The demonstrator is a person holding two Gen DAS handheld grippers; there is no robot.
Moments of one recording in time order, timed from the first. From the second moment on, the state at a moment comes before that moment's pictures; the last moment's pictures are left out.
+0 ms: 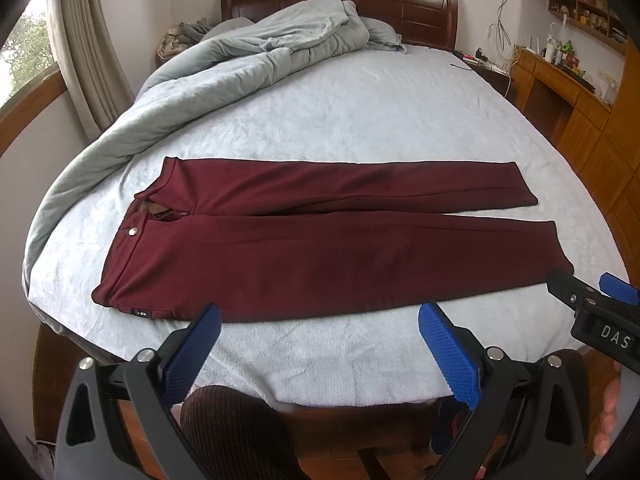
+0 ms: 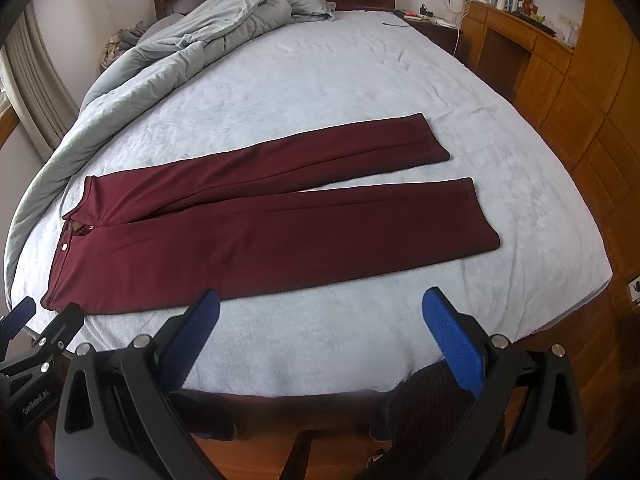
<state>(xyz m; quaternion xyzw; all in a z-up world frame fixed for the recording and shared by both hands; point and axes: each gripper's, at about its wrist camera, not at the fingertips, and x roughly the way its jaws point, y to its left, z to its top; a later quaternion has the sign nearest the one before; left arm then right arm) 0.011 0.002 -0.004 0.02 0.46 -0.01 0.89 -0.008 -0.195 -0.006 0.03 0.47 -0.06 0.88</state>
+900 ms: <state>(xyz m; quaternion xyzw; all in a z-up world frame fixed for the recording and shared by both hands) 0.015 0.001 -0.008 0.02 0.46 -0.01 0.89 -0.005 -0.196 -0.006 0.03 0.47 -0.06 0.88</state>
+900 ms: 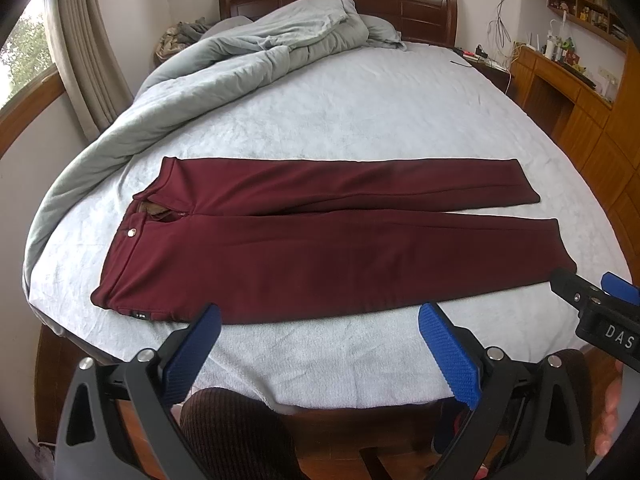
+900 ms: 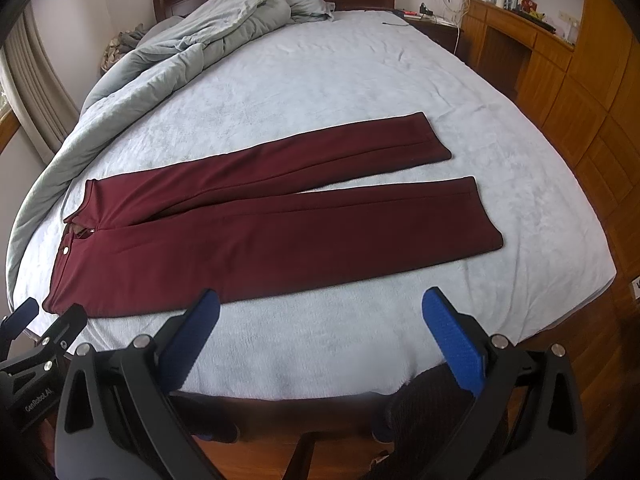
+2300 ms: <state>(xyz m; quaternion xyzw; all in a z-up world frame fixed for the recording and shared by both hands) 0.081 0.010 -0.033 0.03 0.48 -0.02 0.88 0.083 -0.249 -0.024 0.06 0.50 -0.01 0.87</state>
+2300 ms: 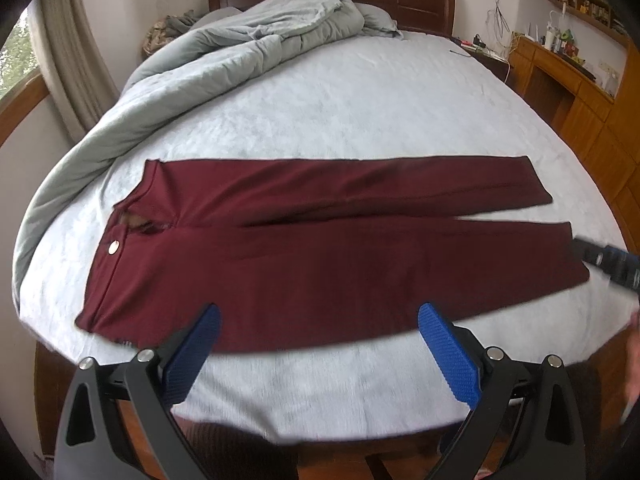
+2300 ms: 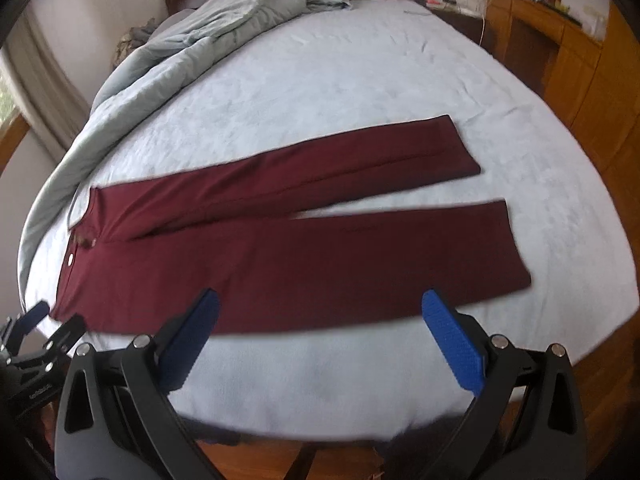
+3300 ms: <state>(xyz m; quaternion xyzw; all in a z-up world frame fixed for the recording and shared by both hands) 0.362 -0.127 -0.156 0.02 0.53 -0.12 0.84 0.397 -0.480 -0.163 0.07 0.59 0.01 0.80</state>
